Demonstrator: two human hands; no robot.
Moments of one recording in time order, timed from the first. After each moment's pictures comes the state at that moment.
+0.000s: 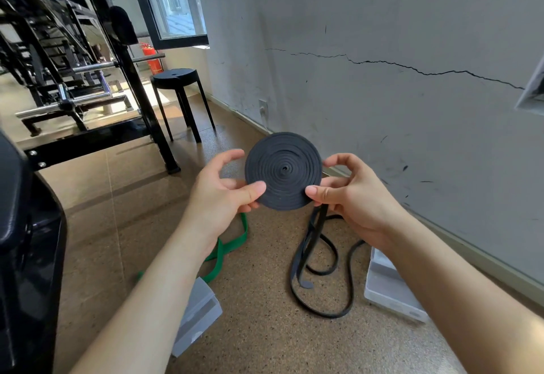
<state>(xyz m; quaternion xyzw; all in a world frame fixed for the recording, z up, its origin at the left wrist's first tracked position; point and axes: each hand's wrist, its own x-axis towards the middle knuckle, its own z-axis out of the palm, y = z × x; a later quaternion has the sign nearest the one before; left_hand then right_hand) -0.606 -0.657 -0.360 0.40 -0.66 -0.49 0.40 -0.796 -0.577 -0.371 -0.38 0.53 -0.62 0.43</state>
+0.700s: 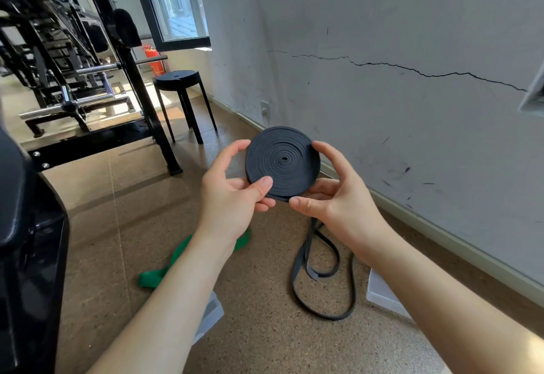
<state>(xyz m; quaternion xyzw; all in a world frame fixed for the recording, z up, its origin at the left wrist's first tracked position) -0.621 -0.643 -0.359 0.37 -0.63 -0.48 0.48 -0.766 -0.571 -0.370 -0.49 0.55 -0.60 0.31</state>
